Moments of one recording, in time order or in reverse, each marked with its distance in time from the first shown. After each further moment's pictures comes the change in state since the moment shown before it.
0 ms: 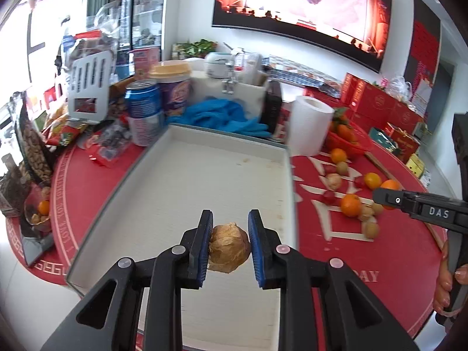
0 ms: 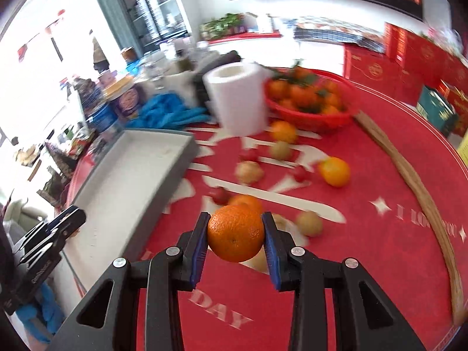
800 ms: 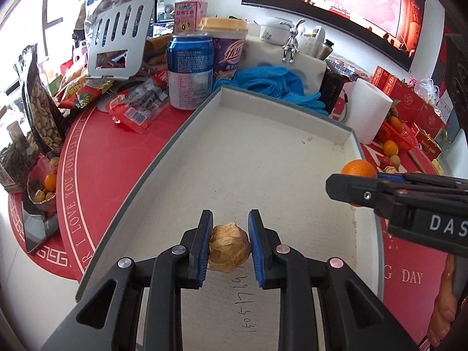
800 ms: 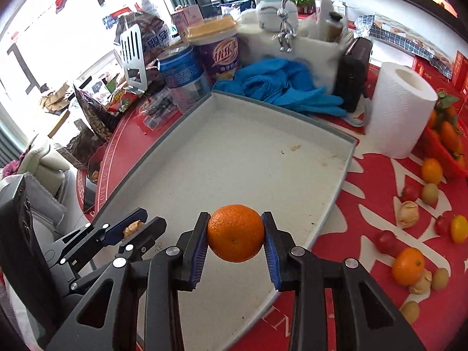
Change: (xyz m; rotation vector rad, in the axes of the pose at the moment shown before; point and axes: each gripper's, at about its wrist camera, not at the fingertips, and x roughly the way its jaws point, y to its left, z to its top) left arm 0.049 0.058 -0.012 -0.076 0.110 0.070; right arm 0.088 0.131 0.025 -0.176 0.147 0.139
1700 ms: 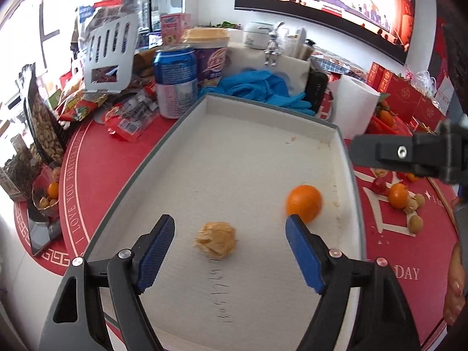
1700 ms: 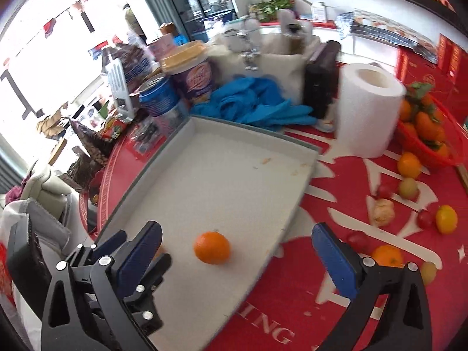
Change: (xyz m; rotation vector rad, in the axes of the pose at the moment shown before) left arm -0.015 -0.030 -0.002 0.051 -0.032 0.019; right arm -0.037 -0.039 -0.003 0.104 -0.076 -0.011
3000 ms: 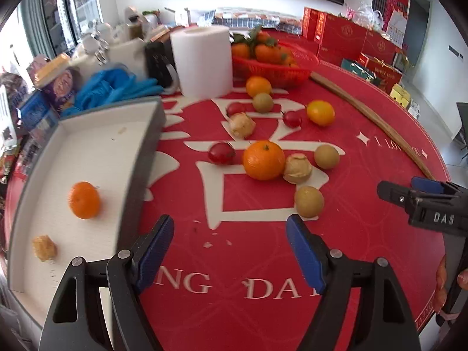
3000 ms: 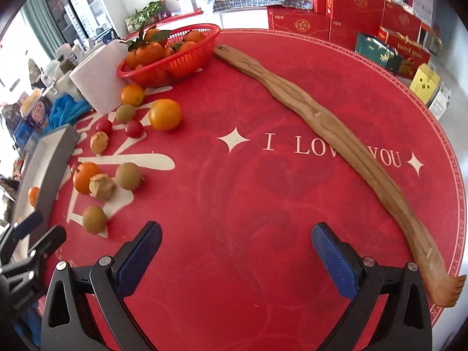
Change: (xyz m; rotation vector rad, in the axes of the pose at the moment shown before) left arm 0.021 -0.192 -0.013 0.264 0.156 -0.140; right arm -0.084 -0.229 -0.118 0.317 0.015 -0.352
